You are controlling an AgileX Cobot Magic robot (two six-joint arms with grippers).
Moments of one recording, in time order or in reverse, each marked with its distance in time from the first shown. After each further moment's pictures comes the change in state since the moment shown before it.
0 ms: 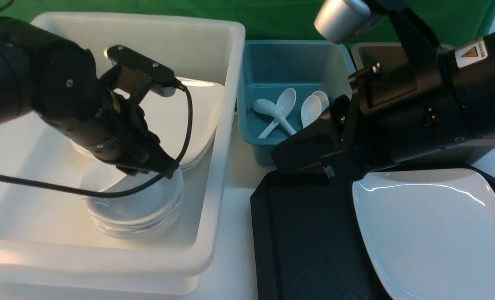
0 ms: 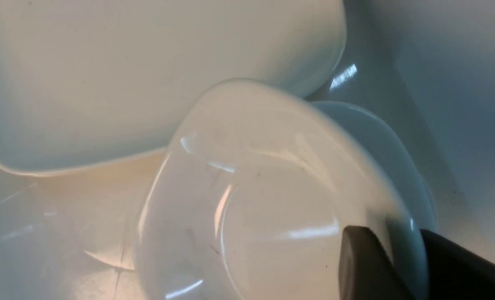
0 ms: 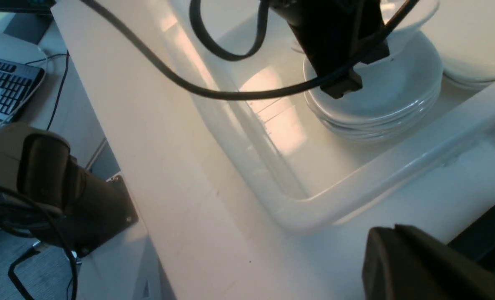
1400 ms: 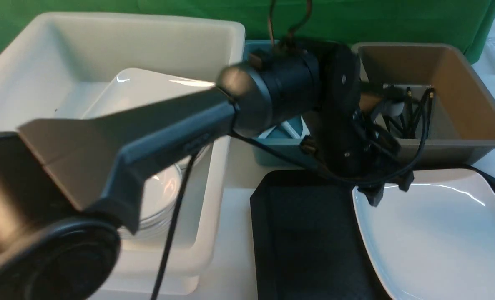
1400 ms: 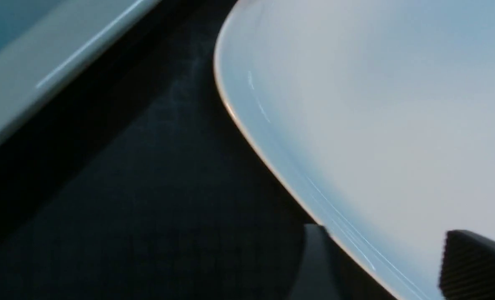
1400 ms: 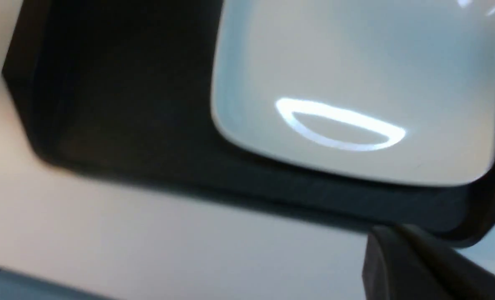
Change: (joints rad) right arm 0.000 -0.626 0.450 -0.816 0.370 0.826; left arm -0.410 0.695 -0.810 -0.371 0.168 -0.114
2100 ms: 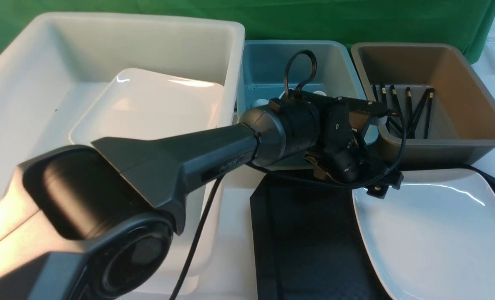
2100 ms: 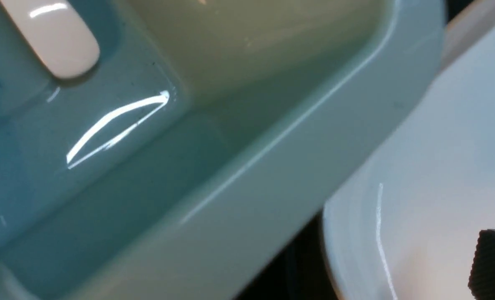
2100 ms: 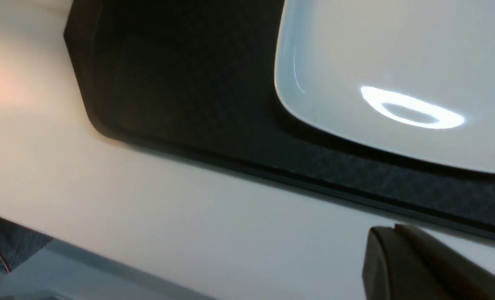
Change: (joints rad) right arm 0.000 -0.002 0.028 0.081 -0.061 -0.042; left arm 0.025 0.145 -0.005 -0.009 -0.303 -0.022
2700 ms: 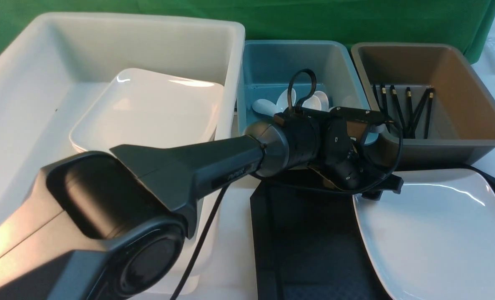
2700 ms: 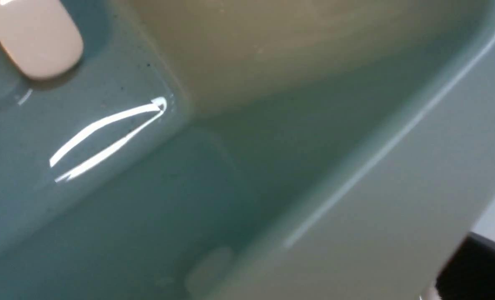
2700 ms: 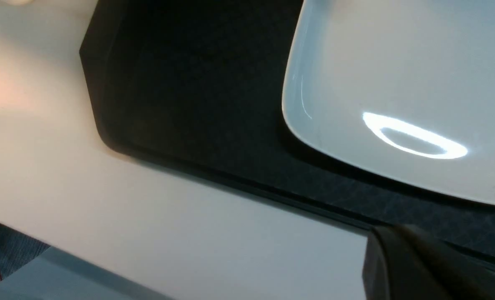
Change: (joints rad) right arm 0.000 0.000 0.000 0.000 -0.035 -0.041; left arm 0.000 0.047 -0.001 -0.052 -0.078 0.019
